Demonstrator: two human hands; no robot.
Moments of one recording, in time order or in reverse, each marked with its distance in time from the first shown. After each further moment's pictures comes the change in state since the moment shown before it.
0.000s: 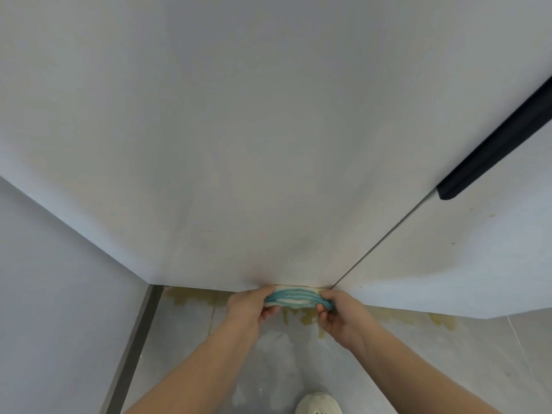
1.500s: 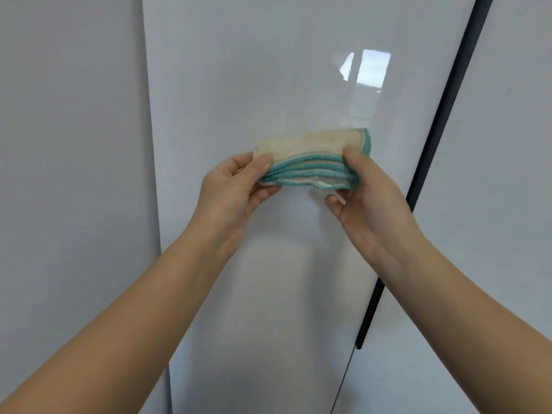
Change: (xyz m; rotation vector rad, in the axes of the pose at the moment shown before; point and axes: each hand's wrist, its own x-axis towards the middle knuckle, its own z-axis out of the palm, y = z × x) left_hand -0.448 0.310 -0.017 -0.265 -0.635 1.146; right_hand -0.512 -0.173 0.114 0.064 -0.727 -1.190
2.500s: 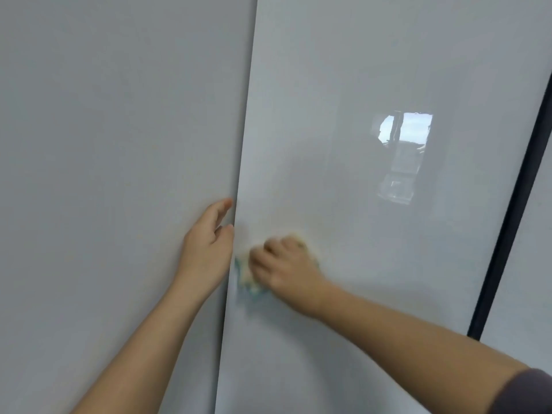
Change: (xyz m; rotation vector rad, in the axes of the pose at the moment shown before) left_hand 0.021 0.056 -0.125 0.883 0.239 0.450; right_hand 0.077 0.139 0.091 -1.576 -0.510 -1.836
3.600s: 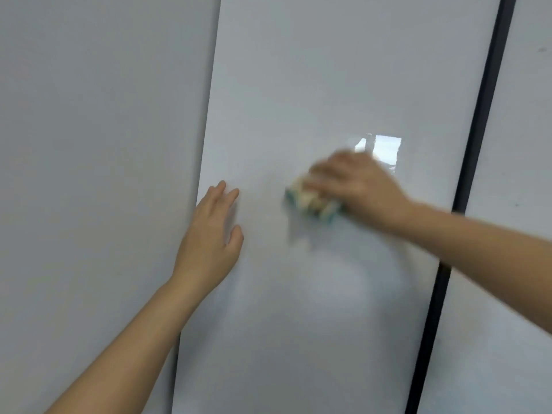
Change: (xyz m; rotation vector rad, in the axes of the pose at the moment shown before) left_hand 0.028 0.032 0.052 0.391 -0.046 0.356; right_hand 0.000 0.206 -0.115 -0.096 0.035 -0.107
